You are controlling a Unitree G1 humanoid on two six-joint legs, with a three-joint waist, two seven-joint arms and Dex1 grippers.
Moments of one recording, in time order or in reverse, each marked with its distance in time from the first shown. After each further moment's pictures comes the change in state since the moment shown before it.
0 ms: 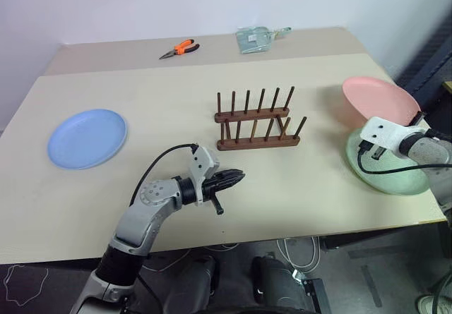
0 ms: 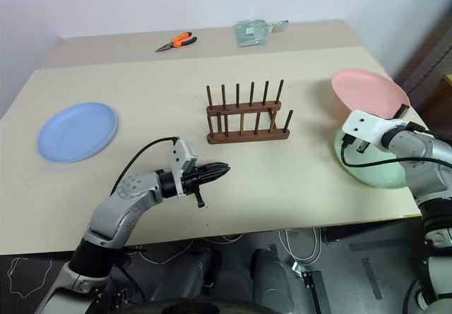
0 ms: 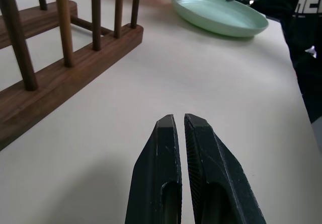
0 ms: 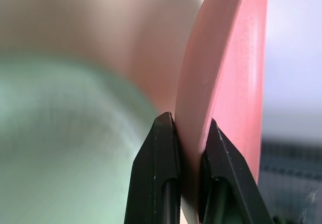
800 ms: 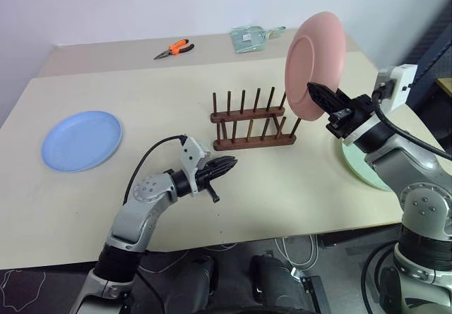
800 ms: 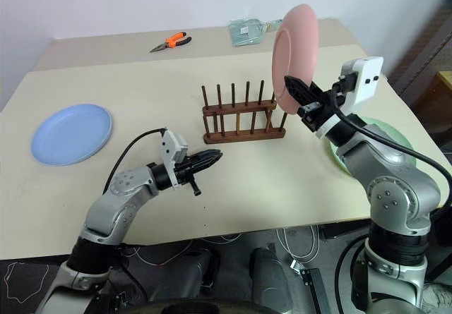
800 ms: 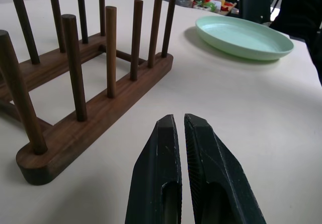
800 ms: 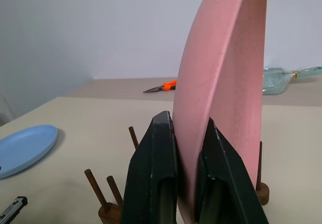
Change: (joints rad) left arm -0.007 0.001 0.054 0.014 -0.005 -0.067 0.037; right arm 0.005 0.479 -0.330 -0.784 1.177 0.820 -0.245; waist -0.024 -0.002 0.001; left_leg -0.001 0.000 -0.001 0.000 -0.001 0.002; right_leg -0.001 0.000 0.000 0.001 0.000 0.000
